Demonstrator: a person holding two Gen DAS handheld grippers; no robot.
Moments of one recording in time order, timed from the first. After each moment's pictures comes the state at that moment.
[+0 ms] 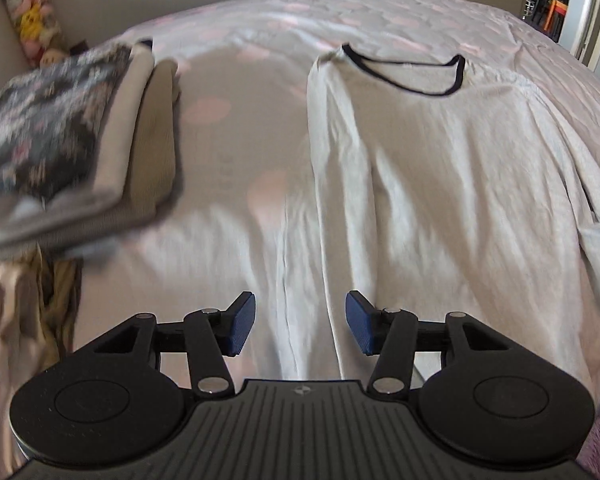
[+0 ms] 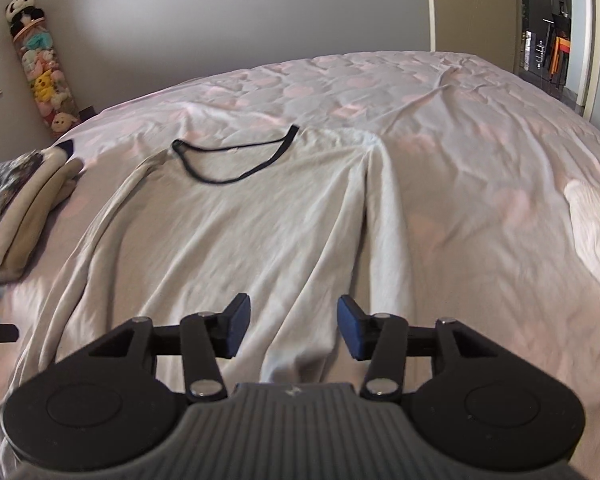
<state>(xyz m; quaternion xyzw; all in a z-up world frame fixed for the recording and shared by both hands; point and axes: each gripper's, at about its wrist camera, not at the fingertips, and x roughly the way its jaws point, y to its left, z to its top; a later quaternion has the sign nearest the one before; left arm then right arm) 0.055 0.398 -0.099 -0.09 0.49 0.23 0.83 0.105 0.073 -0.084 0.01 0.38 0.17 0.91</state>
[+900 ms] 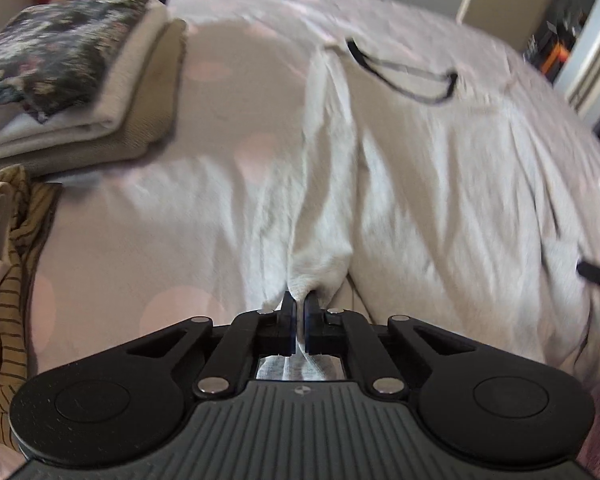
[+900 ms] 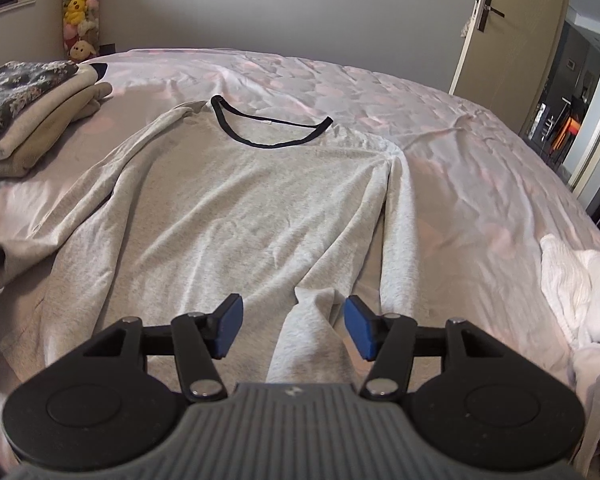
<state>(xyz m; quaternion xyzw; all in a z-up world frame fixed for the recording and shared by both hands) 0.012 0.407 -0.100 -0.19 0.44 0.22 0.85 0.042 0.116 -0.083 -0.14 0.35 0.17 0.91</state>
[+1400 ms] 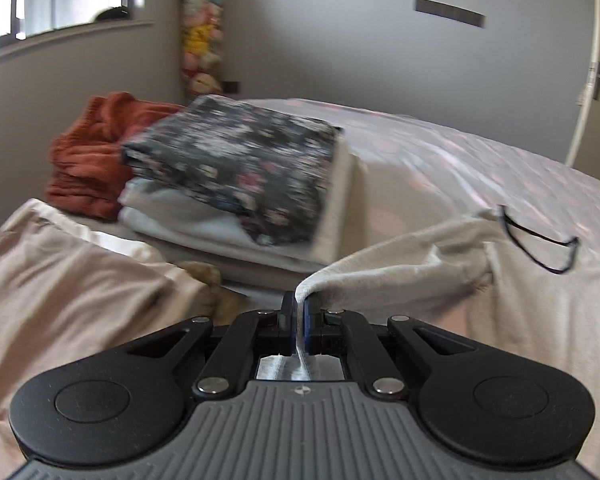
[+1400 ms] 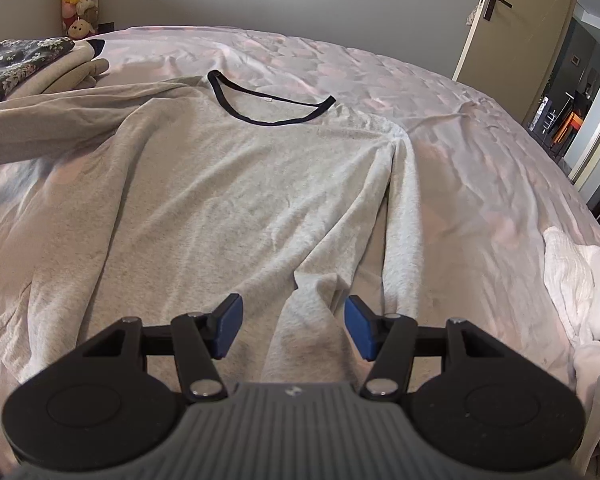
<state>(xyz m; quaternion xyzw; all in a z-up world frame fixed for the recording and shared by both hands) -0.042 0.476 -0.050 -0.15 0.29 0.45 0.83 0.052 0.120 -0.093 -0.15 0.38 0.16 0.90</state>
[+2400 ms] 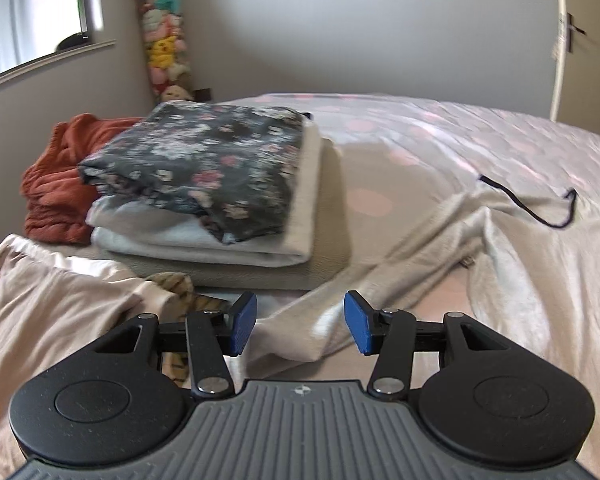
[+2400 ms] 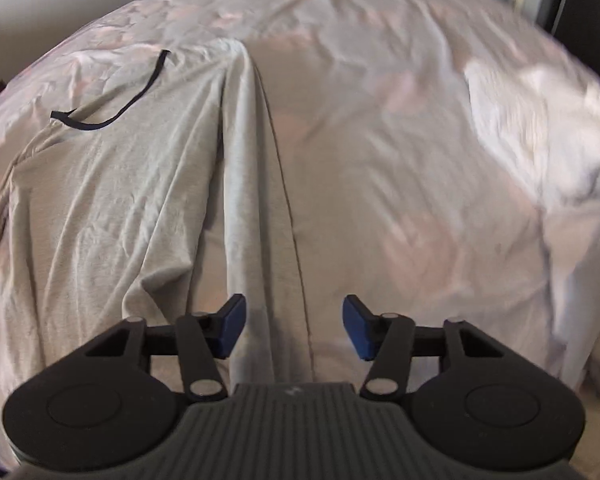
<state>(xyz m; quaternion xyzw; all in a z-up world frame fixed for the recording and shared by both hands) -0.006 0.468 -0.072 -0.10 0.33 0.39 0.85 0.132 -0.006 -0.092 0.06 0.54 0.06 0.84</state>
